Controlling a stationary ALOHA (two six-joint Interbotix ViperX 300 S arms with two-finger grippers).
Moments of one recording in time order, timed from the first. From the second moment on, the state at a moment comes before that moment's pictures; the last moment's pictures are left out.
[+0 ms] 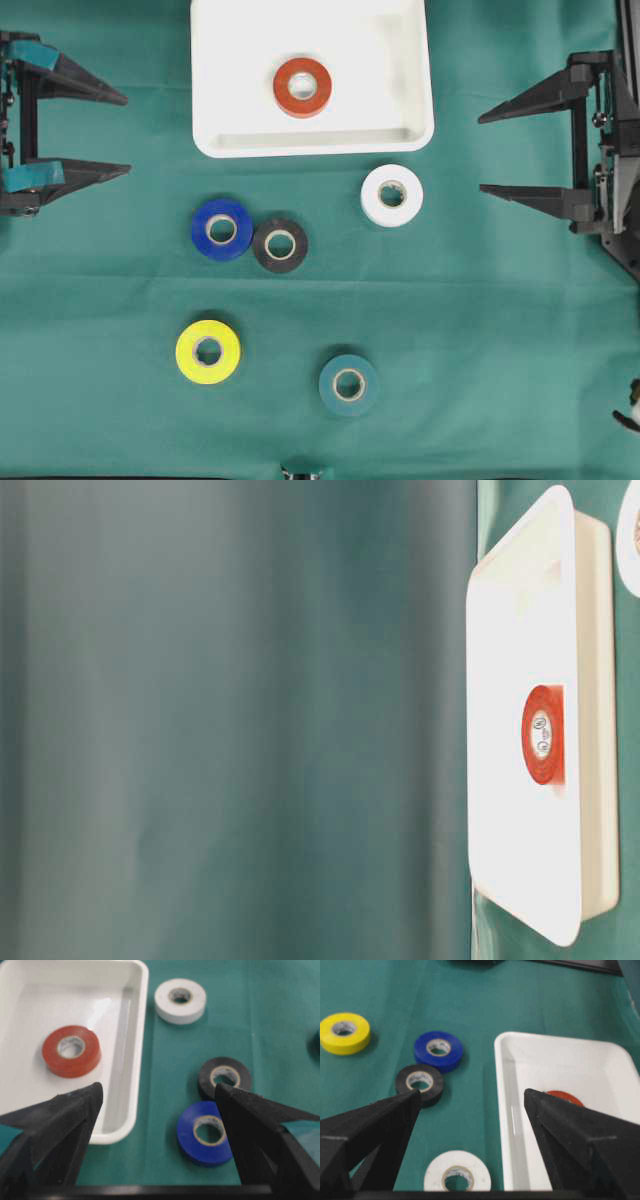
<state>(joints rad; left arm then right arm) 0.09 -0.85 1.06 0.00 0.17 0.00 -0.03 -0.87 1.07 -0.02 0.08 0.02</state>
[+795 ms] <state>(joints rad) 0.08 -0.87 1.11 -0.01 0.13 0.00 0.02 -0.87 1.09 -0.02 0.08 0.03</state>
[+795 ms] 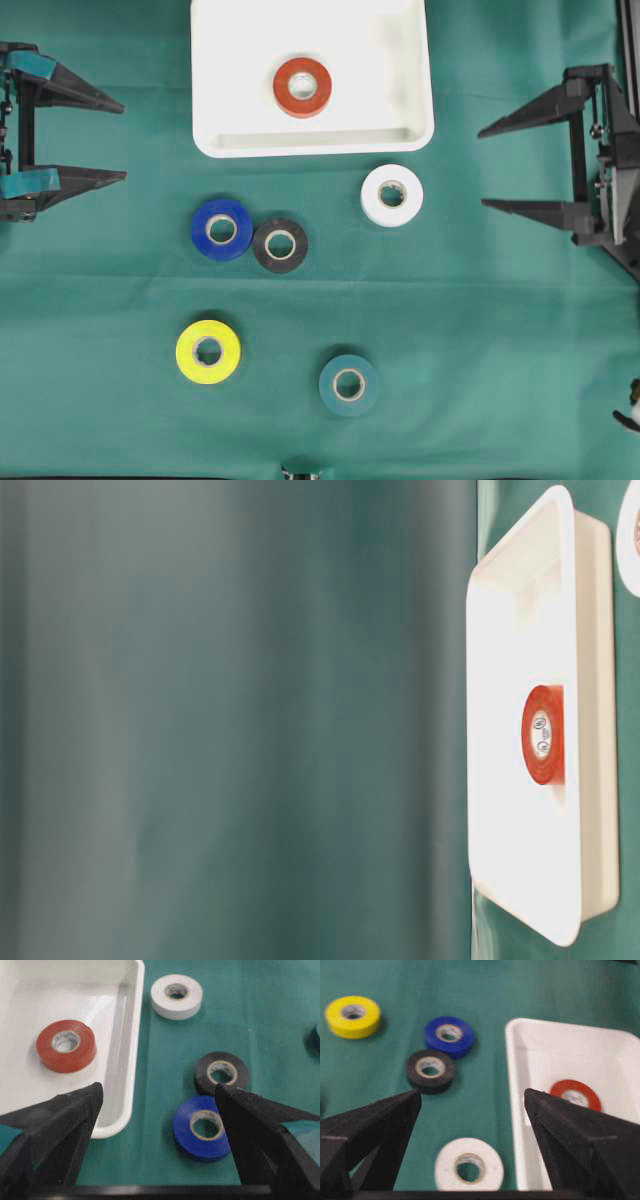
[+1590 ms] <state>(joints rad) 0.08 -0.87 1.11 -0.01 0.13 0.00 0.05 -0.74 1.04 -0.02 0.02 0.03</state>
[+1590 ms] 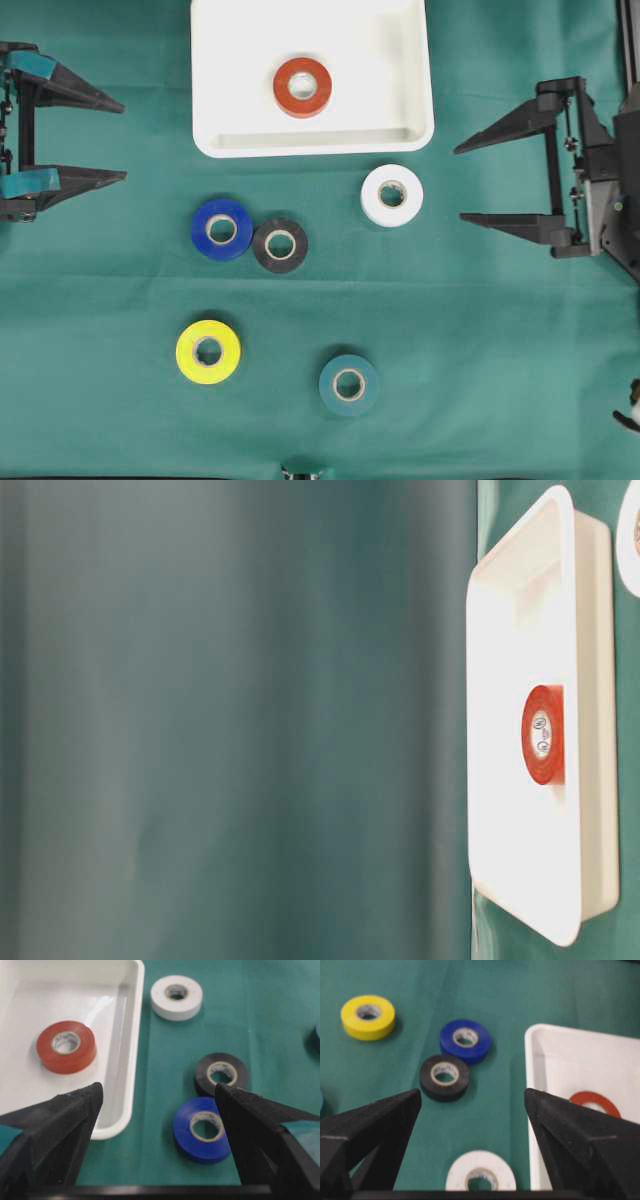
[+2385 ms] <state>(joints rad) 0.08 -0.87 1.11 -0.01 0.12 0.00 0.05 -0.54 0.92 -0.05 -0.08 0.02</state>
